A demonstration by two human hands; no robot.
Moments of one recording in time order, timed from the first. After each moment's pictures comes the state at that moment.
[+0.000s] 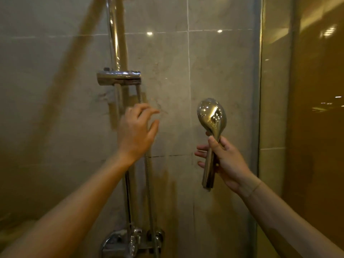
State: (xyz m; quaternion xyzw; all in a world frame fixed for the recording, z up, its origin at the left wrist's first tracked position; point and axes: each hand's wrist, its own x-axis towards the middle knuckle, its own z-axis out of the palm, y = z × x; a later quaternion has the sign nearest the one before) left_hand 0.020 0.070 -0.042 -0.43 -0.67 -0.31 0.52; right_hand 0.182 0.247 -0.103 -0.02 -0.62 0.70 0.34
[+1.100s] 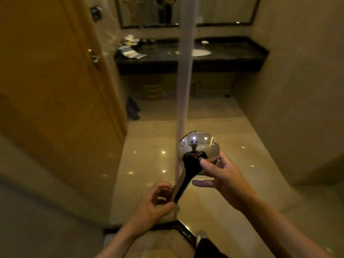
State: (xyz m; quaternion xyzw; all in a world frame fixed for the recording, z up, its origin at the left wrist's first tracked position) left_hand 0.388 0.110 -0.449 -0.64 -0.33 -0.20 -0.66; right_hand 0.596 0.019 -0.372 -0.54 -0.28 0.51 0.61
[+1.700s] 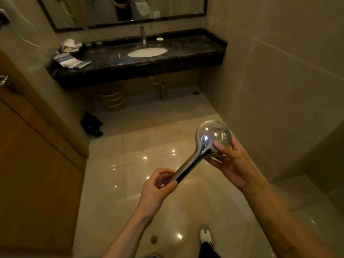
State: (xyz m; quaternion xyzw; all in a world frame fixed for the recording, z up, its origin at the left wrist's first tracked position) left_hand 0.718 0.190 -0.484 -0.63 -0.31 -0.21 -0.68; right_hand 0.922 0.066 -0.431 -0.47 -0.09 0.44 0.76
